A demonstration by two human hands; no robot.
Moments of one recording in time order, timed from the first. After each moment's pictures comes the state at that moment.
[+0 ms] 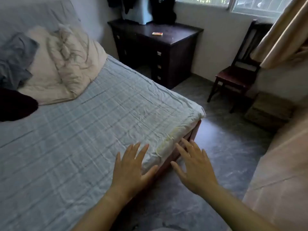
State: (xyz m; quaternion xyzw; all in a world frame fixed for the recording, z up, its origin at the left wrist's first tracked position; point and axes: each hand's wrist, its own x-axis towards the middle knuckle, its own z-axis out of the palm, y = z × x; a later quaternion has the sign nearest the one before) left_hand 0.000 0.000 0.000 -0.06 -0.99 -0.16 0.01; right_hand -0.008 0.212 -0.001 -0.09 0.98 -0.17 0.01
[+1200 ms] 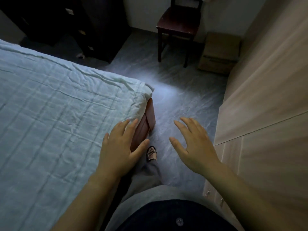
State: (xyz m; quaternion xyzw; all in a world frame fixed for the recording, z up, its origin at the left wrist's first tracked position) left_hand -0.222 0.223 -0.036 -0.24 -0.95 -0.18 -0.11; right_hand -0.136 0.432 -0.052 0.12 0.95 -0.27 0.04
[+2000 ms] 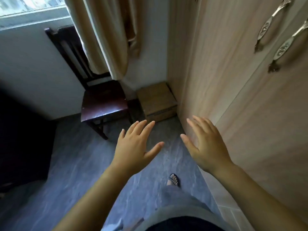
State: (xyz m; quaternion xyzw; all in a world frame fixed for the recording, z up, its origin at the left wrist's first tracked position) left_hand -0.625 0.703 0.012 -0.59 -0.79 -0.10 -0.11; right_hand -0.436 0.811 0.000 0.43 0.87 -0.20 -0.16
